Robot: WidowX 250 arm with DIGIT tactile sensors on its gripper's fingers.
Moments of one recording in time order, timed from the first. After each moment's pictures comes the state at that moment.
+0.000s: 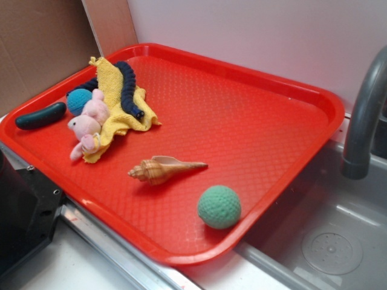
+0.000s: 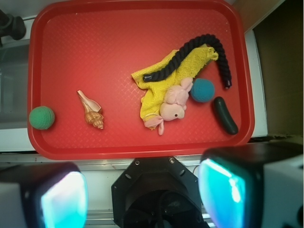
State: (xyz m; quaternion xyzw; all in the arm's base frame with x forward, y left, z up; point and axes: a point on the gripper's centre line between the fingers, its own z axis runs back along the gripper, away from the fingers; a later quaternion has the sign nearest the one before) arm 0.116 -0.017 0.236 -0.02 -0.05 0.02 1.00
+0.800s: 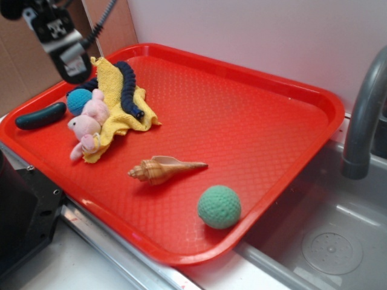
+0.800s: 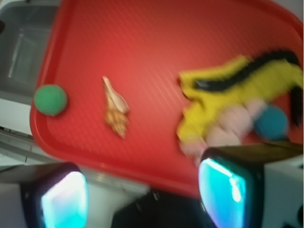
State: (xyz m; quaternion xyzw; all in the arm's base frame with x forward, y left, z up) arm 0.143 -0.058 0.156 -0.06 -0.06 -0.15 0.99
